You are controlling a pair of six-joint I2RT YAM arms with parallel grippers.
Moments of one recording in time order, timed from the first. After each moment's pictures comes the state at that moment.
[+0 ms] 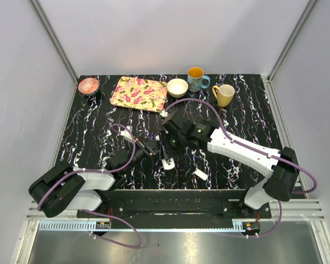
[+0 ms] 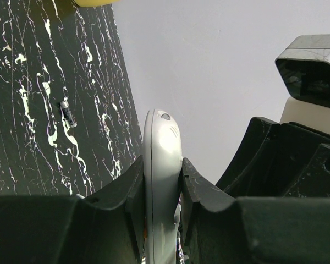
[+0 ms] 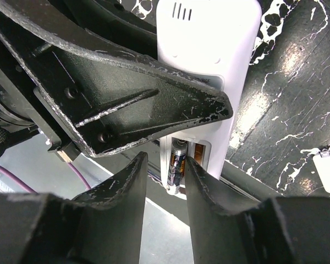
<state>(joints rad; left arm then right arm) -0.75 1.30 0.18 1.18 0.06 -1.32 1.00 1.54 1.39 -0.79 -0.09 0.71</state>
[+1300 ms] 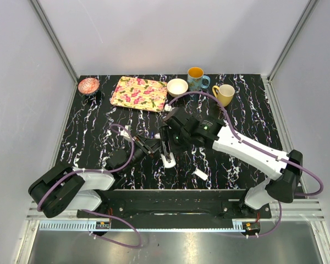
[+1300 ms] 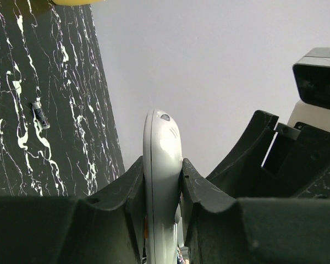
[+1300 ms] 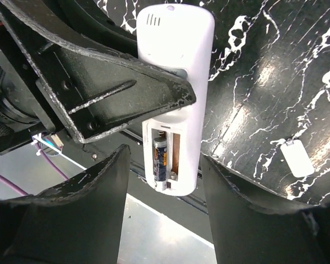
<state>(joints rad) -0.75 1.29 0.18 1.23 0.06 -1.41 1.01 1.52 1.50 -0.92 0.02 0.69</state>
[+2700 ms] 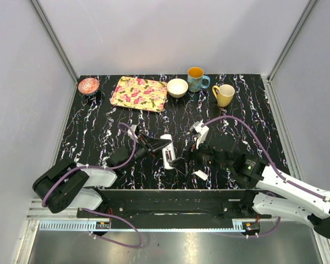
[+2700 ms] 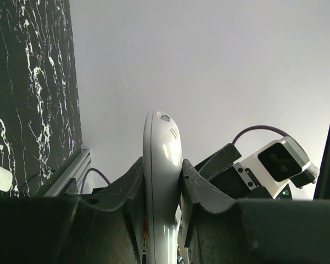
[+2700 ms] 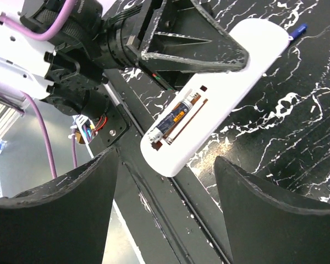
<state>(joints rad) -0.72 1.35 0.22 1.25 0.22 -1.67 1.00 0.87 0.78 -0.25 -0.13 0.48</state>
